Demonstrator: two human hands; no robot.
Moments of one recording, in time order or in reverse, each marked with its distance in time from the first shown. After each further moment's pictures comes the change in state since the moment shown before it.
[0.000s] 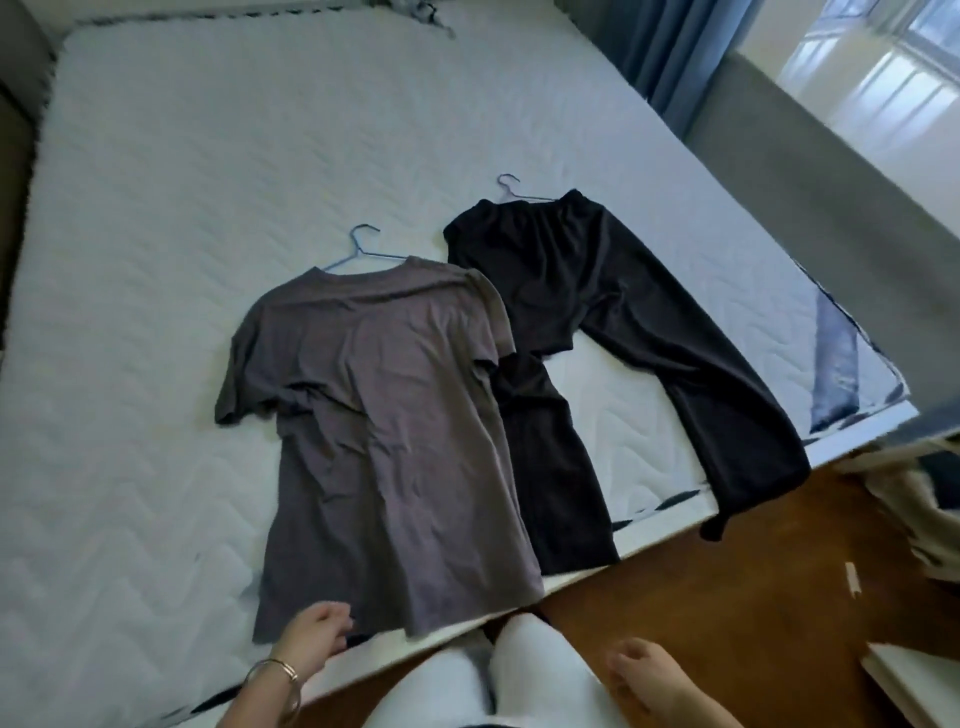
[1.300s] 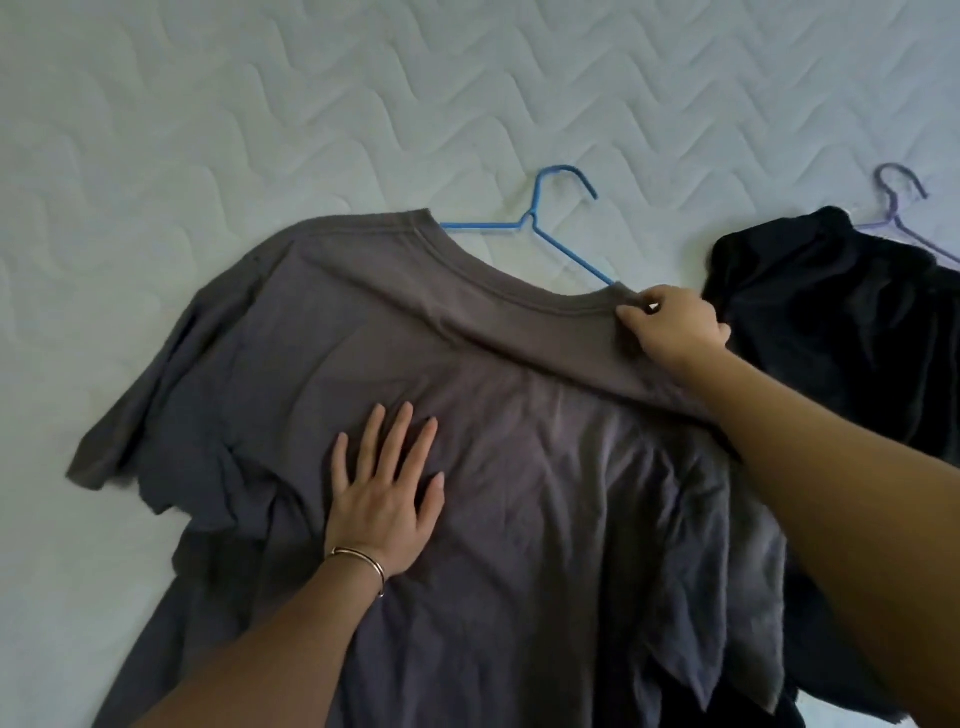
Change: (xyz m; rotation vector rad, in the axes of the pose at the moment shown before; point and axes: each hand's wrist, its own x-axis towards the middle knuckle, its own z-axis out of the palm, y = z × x) left_hand 0.380 0.249 0.038 0.887 0.782 0.641; right_hand 0.360 -0.641 0.034 -0.658 0.351 -0.726
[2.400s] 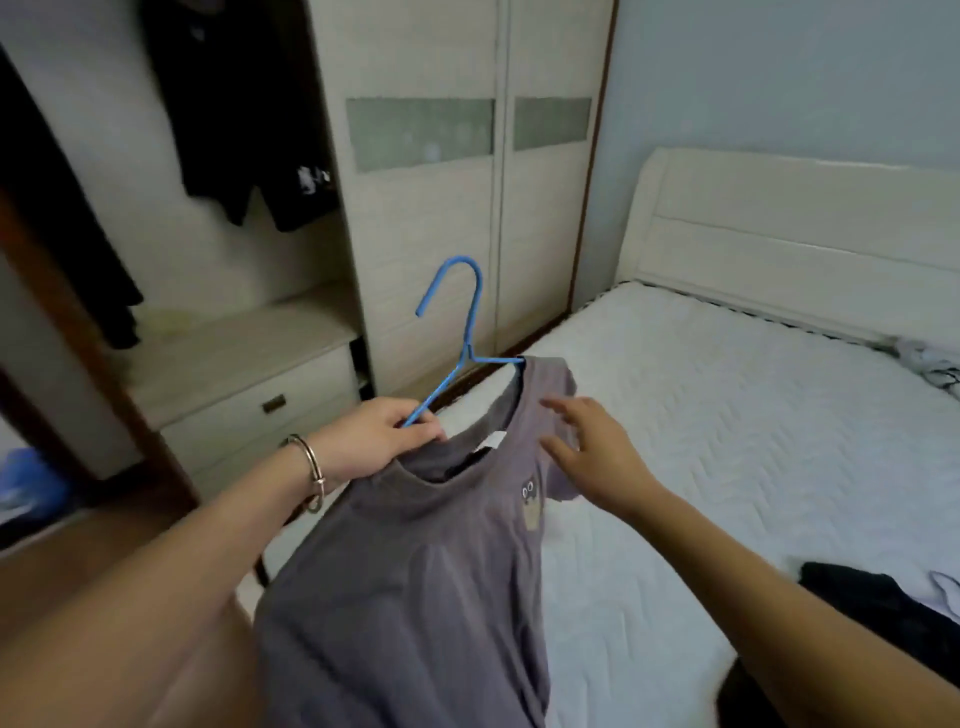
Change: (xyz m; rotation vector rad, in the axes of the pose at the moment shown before) left_hand -0.392 -0.124 -0.546 -0.854 0.201 -0.325; right_hand -0.571 -0.195 -0.189 0.170 -0.046 -1.225
